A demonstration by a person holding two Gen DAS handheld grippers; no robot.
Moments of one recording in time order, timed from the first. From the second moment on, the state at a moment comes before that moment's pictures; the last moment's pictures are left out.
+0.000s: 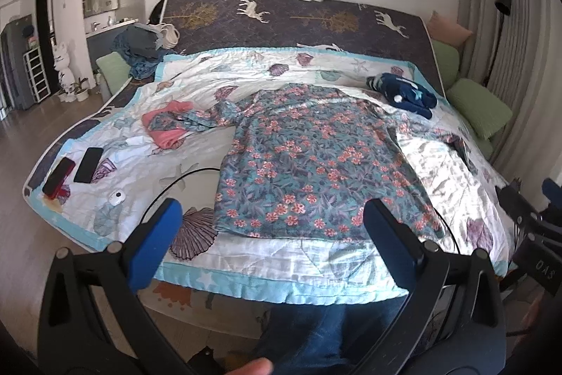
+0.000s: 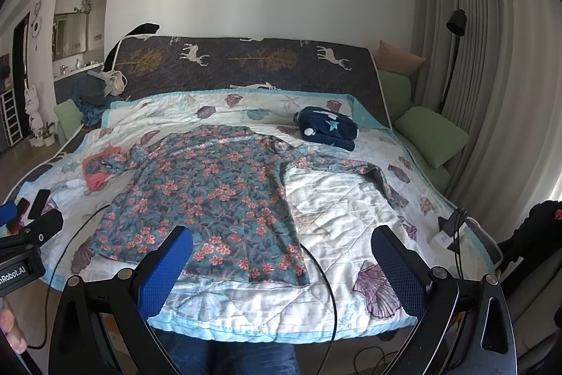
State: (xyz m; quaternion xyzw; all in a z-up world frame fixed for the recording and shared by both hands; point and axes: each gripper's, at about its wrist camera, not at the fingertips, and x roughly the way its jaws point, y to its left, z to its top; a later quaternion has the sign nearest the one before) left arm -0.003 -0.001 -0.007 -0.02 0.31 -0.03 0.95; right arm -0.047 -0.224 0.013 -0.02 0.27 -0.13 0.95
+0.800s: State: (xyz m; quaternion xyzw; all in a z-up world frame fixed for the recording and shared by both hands) left arm -0.007 -0.006 -0.011 0.00 0.31 -0.03 0.95; right arm -0.048 -0.226 0.017 -0.01 0.27 -0.12 0.96
